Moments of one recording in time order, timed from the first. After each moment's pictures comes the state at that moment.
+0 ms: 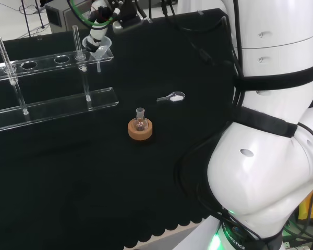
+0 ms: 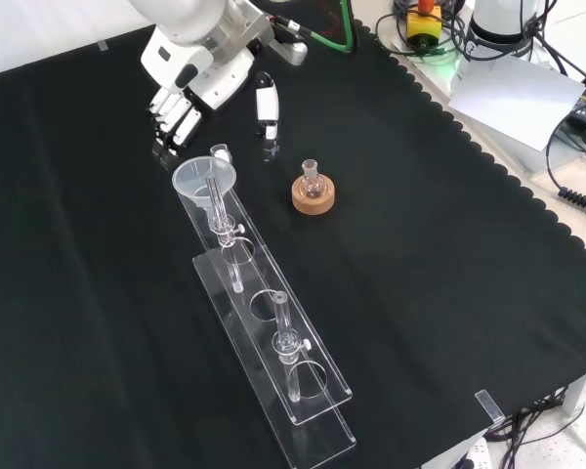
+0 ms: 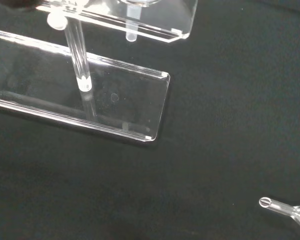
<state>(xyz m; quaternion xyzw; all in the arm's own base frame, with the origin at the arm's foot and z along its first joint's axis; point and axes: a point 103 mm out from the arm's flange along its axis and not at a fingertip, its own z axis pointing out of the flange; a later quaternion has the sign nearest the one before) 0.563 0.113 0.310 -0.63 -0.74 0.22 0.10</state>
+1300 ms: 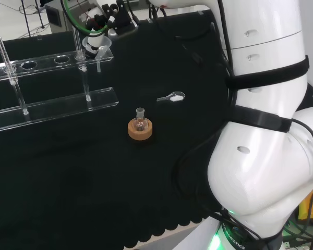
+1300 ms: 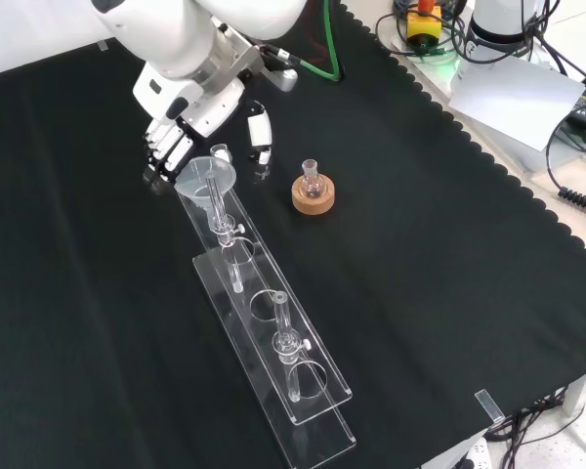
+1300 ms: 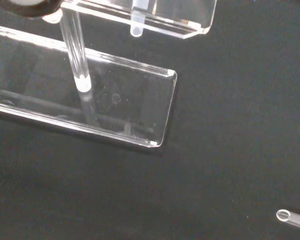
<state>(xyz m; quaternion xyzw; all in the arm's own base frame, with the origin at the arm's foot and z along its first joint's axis) 0.585 0.119 0.280 -0.63 -0.73 0.23 0.11</state>
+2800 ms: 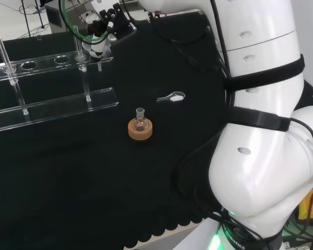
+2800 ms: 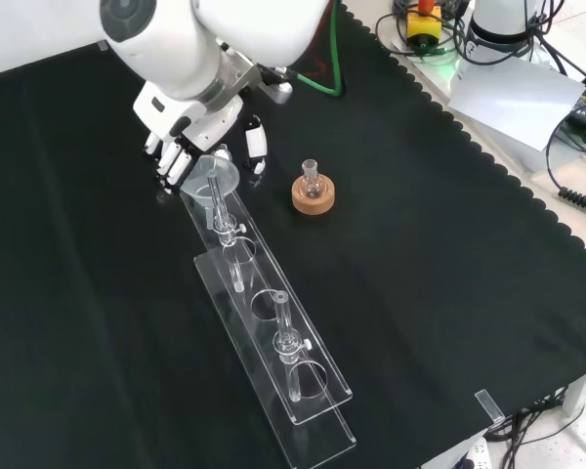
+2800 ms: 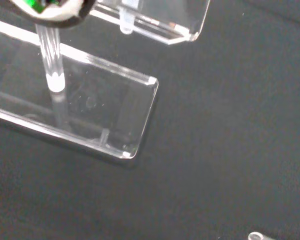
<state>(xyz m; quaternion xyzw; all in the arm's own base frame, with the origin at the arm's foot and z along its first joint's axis) 0.593 0.120 0.269 -0.62 -0.74 0.25 0.05</state>
